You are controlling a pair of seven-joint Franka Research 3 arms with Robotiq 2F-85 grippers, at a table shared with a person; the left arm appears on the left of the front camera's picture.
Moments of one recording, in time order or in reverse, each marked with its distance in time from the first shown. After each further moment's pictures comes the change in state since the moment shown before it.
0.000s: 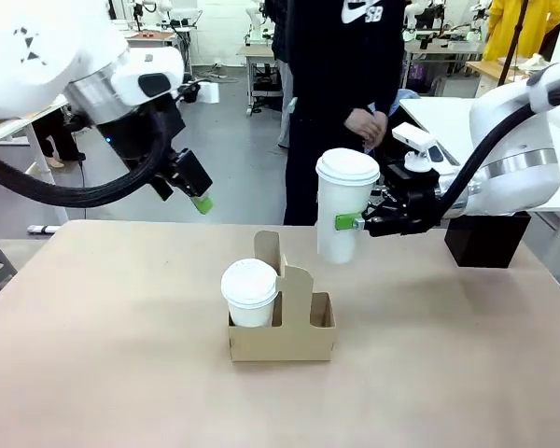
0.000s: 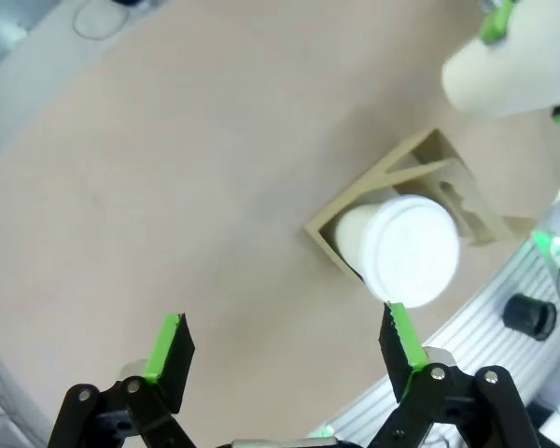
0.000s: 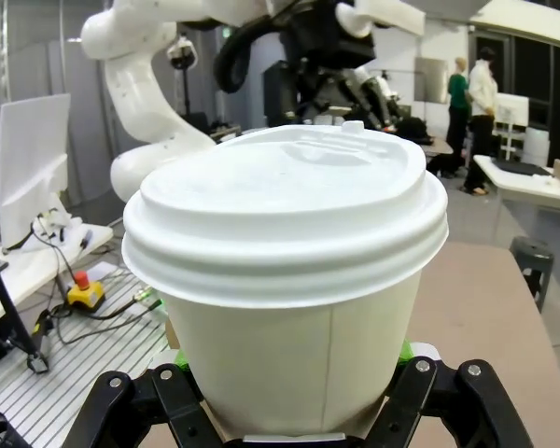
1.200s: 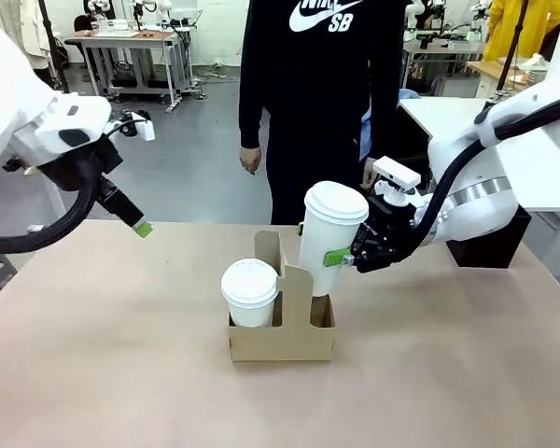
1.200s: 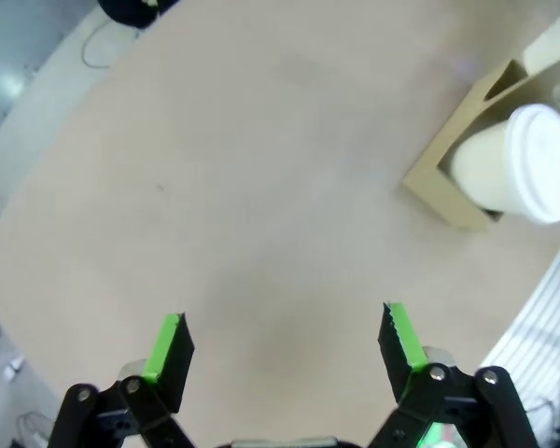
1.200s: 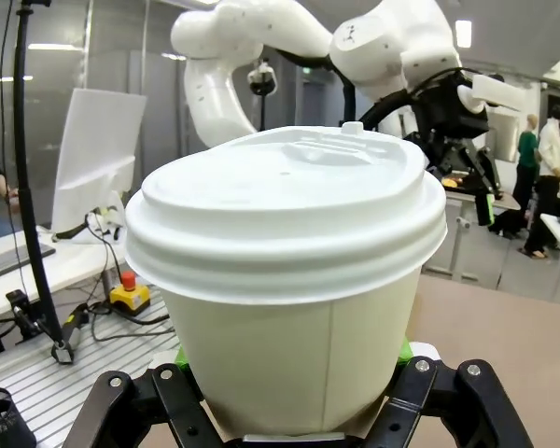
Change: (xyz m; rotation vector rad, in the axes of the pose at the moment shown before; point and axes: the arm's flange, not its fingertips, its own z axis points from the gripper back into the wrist) left arm -0.065 0.098 -0.027 0.021 -0.048 -0.207; right arm -0.051 0.003 -0.044 0.214 -0.123 0.051
